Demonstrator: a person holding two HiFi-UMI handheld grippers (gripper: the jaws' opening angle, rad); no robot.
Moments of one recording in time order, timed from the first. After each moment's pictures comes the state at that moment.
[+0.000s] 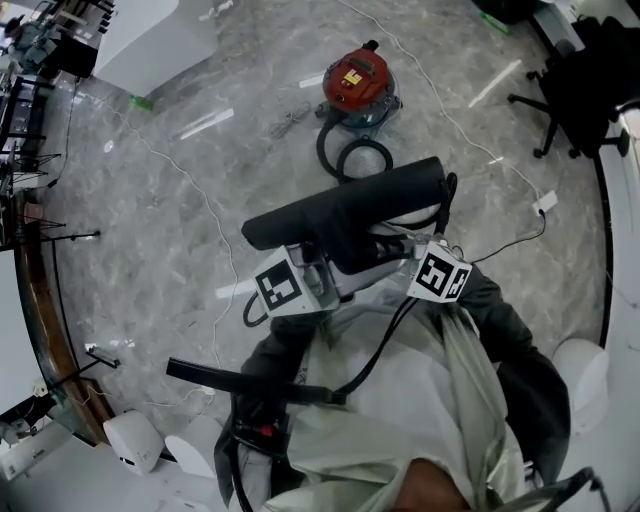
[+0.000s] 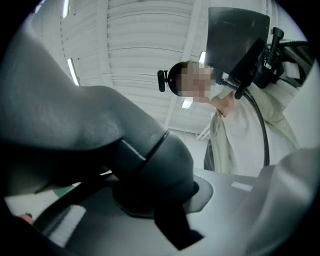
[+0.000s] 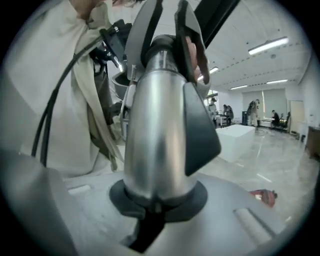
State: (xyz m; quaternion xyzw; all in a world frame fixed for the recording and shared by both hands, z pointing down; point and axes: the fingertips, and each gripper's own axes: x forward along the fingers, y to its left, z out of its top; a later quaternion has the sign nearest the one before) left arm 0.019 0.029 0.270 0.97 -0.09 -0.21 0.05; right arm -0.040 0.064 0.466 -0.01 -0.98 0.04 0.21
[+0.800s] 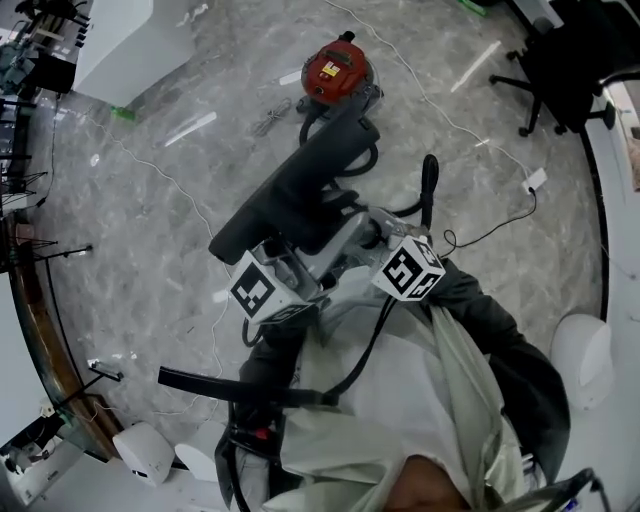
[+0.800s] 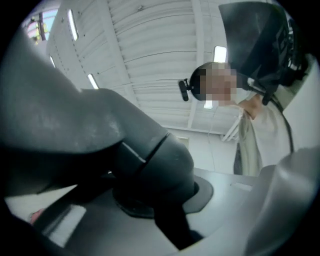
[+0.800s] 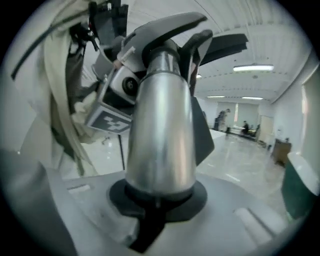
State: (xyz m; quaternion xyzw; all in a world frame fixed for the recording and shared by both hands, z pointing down) left arm -0.019 -0.008 0.257 0.94 -0.24 -0.23 0.08; right arm -0.055 0.028 0.463 0.16 -0.96 -0.01 0.24
